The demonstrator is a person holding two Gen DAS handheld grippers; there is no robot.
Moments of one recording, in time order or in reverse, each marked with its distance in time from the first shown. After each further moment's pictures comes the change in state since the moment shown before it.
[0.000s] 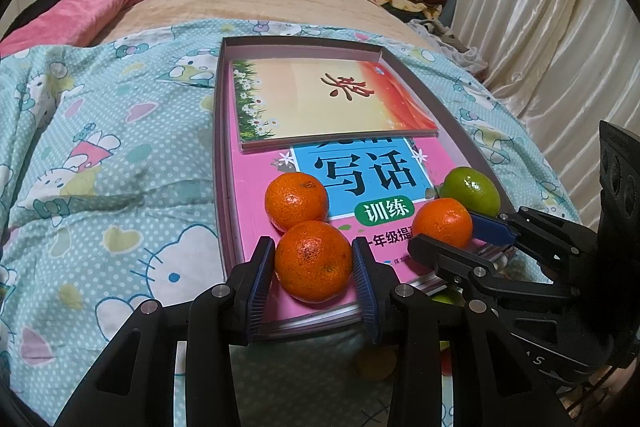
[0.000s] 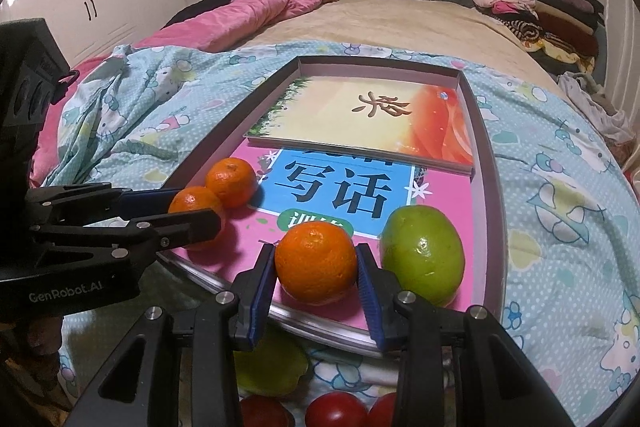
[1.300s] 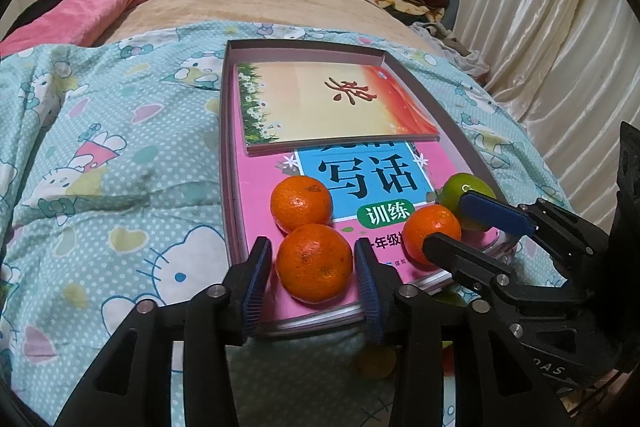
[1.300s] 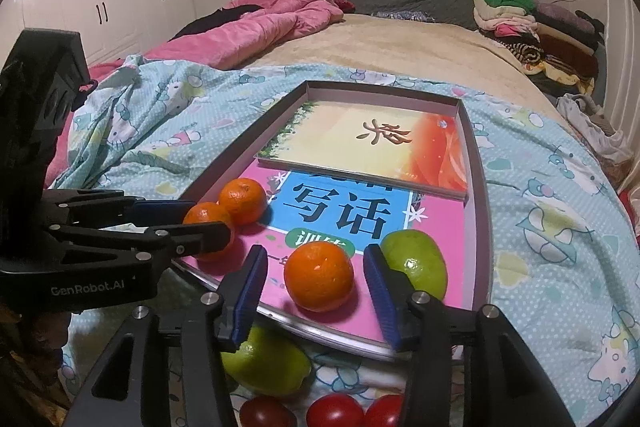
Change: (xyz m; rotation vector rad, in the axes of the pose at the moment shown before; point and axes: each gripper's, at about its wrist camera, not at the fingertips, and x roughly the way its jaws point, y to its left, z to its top) left arm -0.004 0.002 0.001 -0.013 -0.009 0.006; right arm -0.019 0.006 0.002 -0.039 -0.079 -0.006
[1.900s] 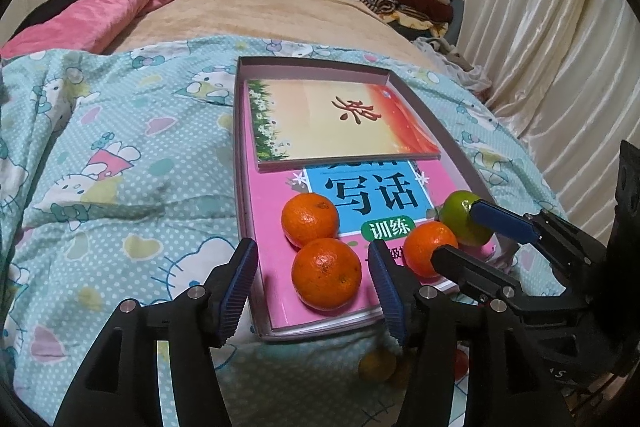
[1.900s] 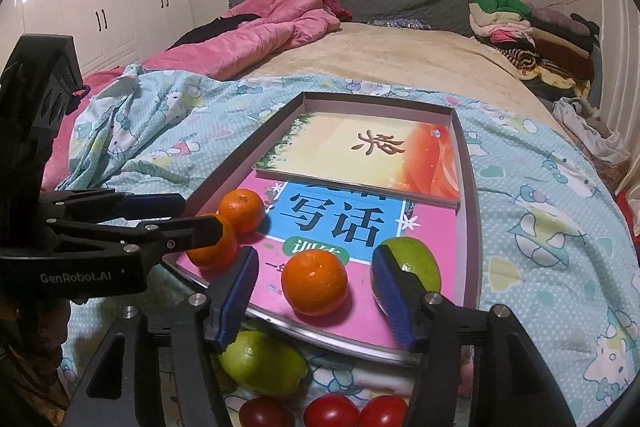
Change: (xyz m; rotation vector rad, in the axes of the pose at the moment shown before) left arm -0.013 0.005 0.002 -0.025 -0.052 0.006; right arm -0.009 -0.001 0.002 0.005 -0.038 -0.004
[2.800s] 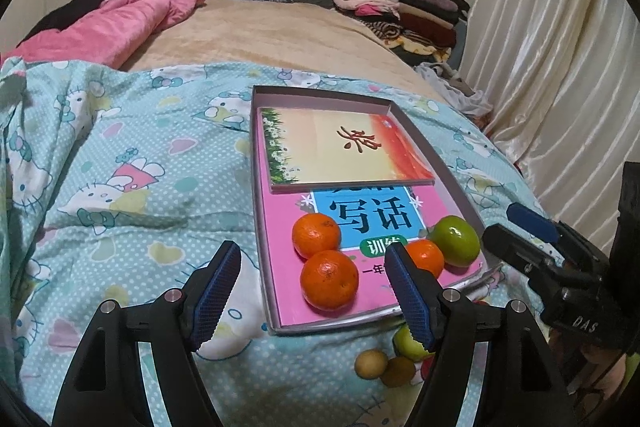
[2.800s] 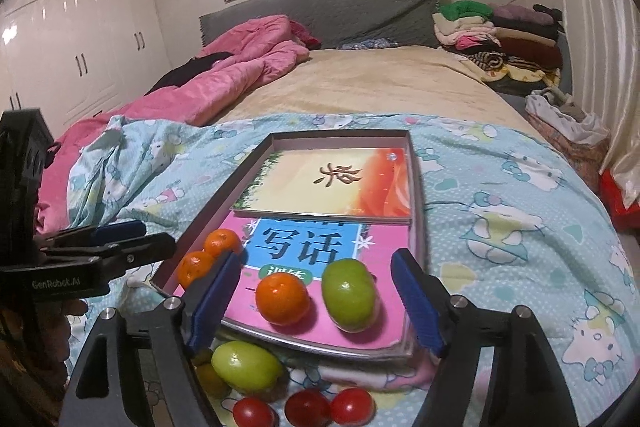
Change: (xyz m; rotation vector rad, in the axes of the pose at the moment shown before) left arm -0.031 0.003 0.000 -0.021 -0.084 0.005; right arm -0.039 -0.033 0.003 0.137 -0.105 -0.044
